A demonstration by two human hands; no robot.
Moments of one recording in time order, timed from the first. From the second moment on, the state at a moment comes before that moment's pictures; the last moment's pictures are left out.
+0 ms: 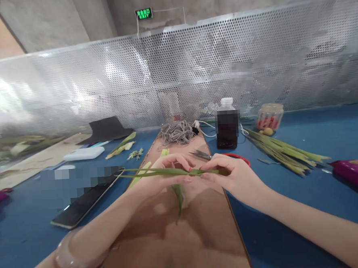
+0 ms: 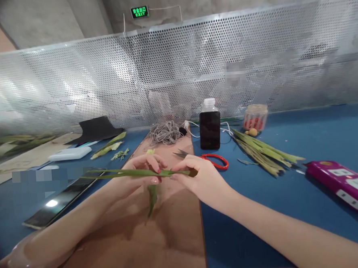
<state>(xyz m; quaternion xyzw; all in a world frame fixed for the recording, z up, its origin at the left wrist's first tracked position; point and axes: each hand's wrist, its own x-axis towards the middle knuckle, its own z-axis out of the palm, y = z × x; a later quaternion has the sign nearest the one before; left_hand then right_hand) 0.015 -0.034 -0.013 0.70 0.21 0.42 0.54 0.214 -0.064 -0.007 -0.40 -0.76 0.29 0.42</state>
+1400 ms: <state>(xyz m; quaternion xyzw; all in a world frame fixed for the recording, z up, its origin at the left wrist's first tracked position) 0.016 -0.032 -0.015 0.45 0.29 0.46 0.71 0.220 -0.062 -0.005 -0.37 -0.82 0.06 0.44</state>
